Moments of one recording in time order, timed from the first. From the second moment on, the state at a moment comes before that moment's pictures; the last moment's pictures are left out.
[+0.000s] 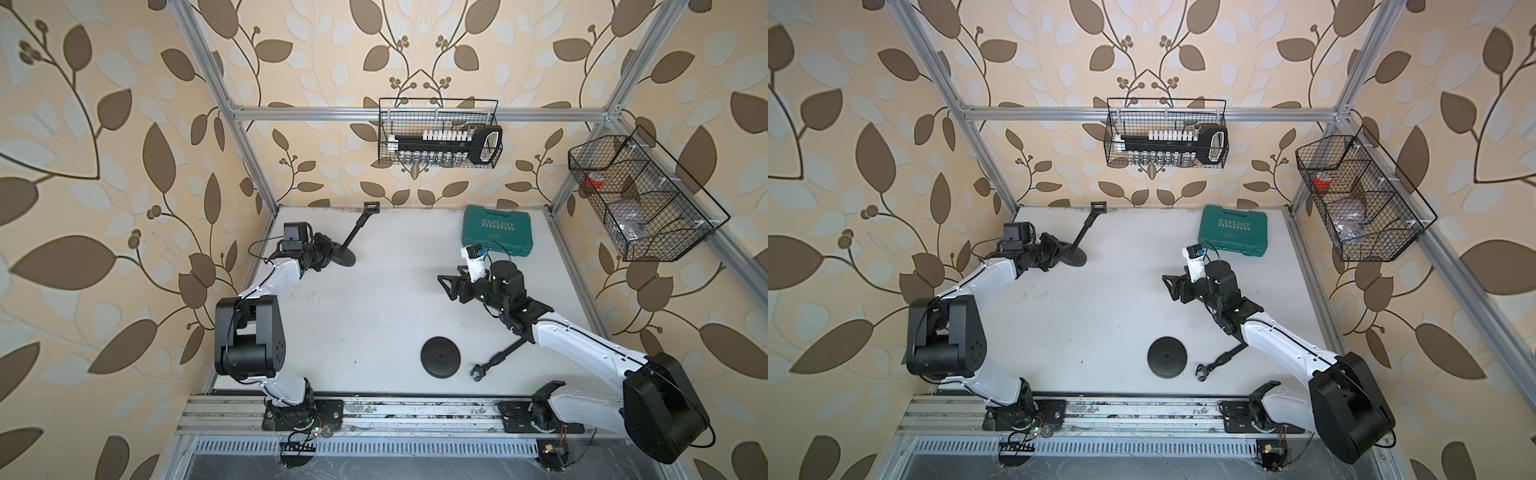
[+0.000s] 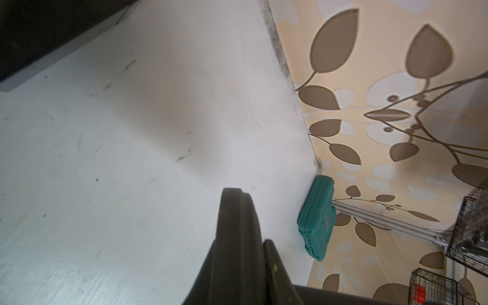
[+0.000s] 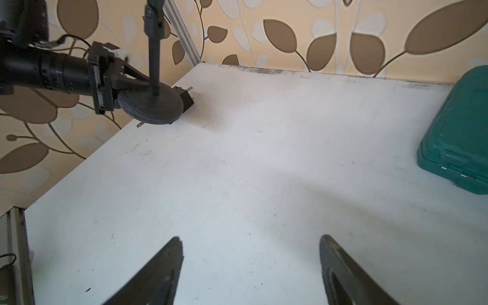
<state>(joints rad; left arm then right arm) 0.10 1.66 1.06 -0.16 0.47 -1.01 0.47 1.22 0.63 0.19 -0.17 0.23</state>
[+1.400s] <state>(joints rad) 0.13 1.73 0.98 -0.28 0.38 -0.84 0.44 1.17 0.61 0.07 -0.09 0.29</state>
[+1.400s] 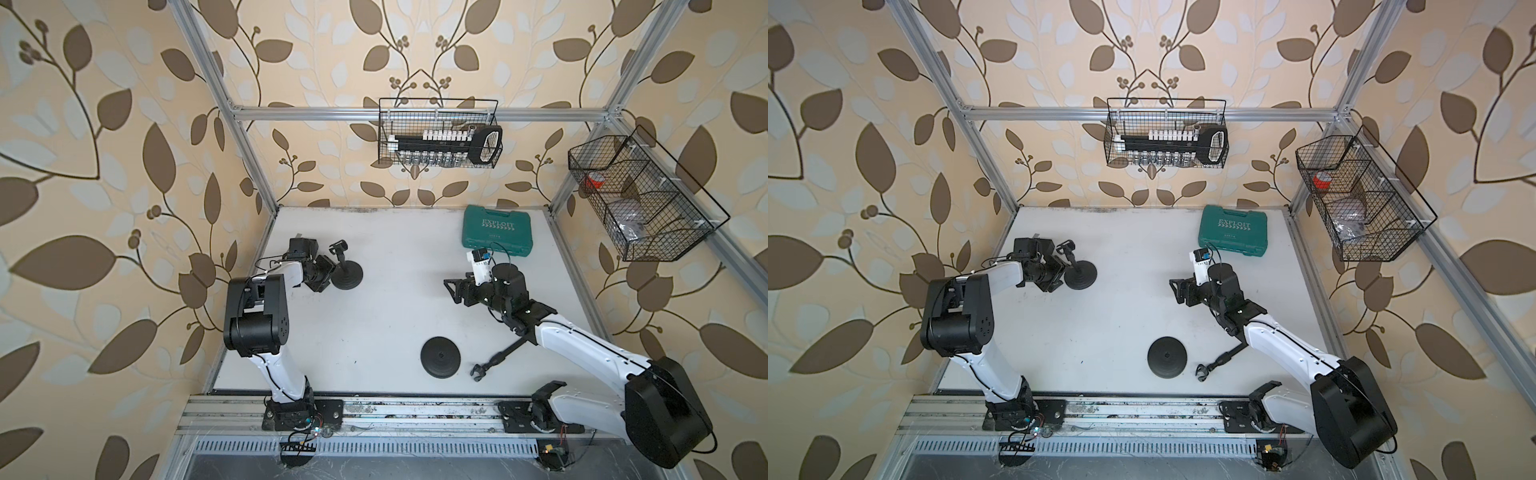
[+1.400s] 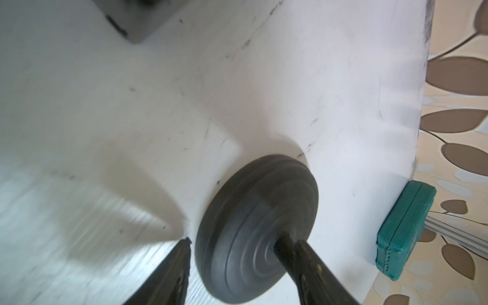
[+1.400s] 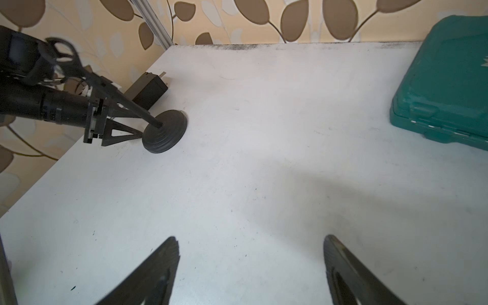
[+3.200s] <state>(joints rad) -0.80 1.31 0.79 -0.37 0.21 -0.57 0.04 1.12 0.58 -0.94 -0.10 0.80</state>
